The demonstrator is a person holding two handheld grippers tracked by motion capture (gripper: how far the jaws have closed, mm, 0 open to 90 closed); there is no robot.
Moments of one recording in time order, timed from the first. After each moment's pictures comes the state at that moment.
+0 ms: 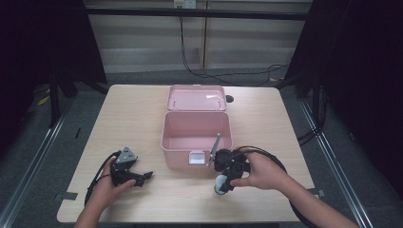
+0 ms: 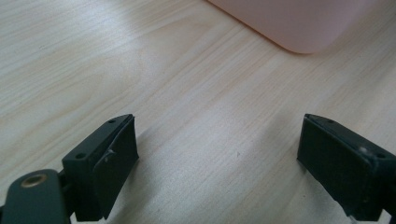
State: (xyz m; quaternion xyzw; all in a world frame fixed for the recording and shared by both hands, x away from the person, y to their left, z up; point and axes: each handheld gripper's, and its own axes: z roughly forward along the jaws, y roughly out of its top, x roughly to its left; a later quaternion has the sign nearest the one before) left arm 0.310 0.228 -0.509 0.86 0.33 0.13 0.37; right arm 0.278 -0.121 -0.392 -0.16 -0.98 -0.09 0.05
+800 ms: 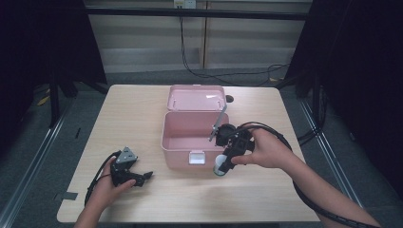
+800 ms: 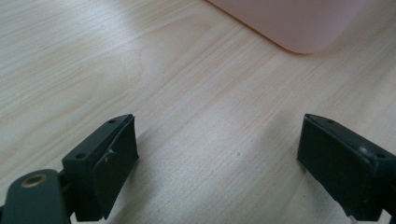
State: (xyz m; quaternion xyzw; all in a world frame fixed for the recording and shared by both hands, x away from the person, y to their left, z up) left arm 0.310 0.228 -0.509 0.86 0.33 0.13 0.37; right arm 0.305 -0.124 -0.330 -0.19 -0.97 -0.12 0.05
